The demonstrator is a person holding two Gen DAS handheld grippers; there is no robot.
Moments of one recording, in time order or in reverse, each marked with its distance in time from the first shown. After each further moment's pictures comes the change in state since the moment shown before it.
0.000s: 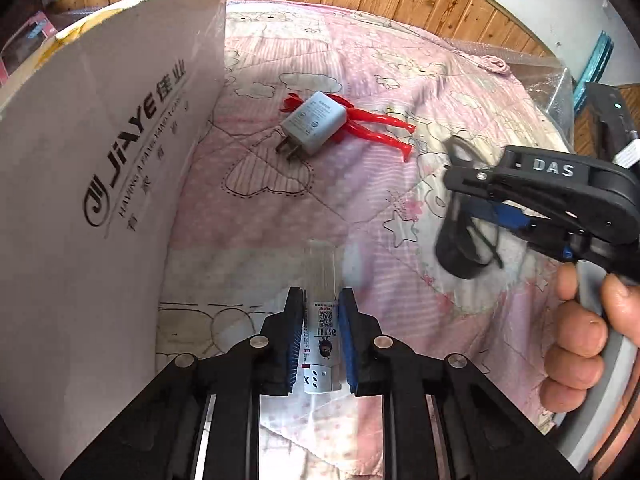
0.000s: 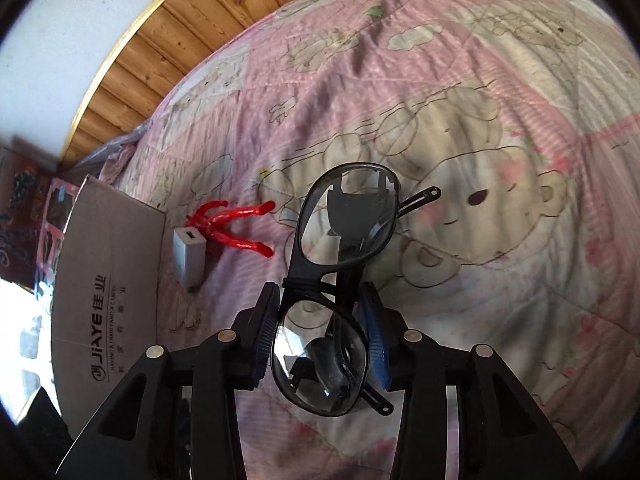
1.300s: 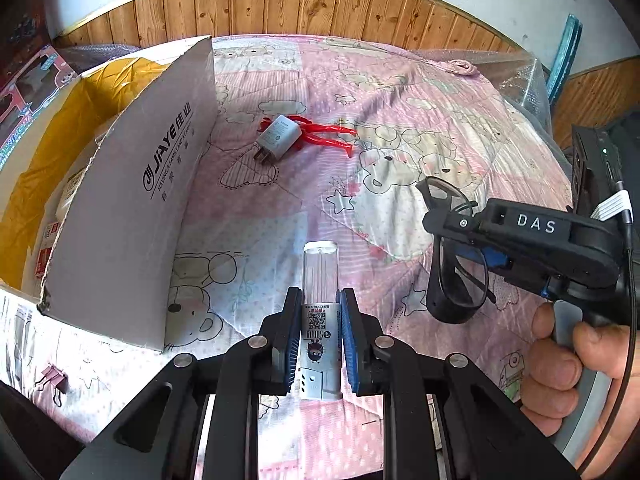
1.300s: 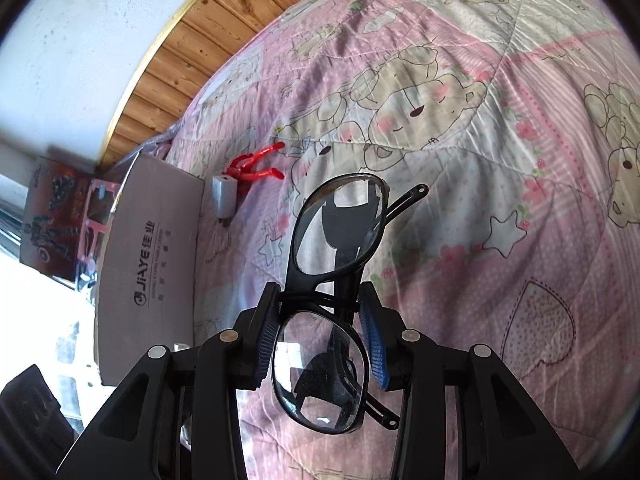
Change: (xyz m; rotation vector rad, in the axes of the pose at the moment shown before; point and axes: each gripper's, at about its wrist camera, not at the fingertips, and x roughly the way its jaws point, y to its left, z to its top) left arm -0.068 -0.057 -0.039 0.076 -0.070 -0.007; right arm -0.059 -0.026 -0.073 0.057 0.018 0.158
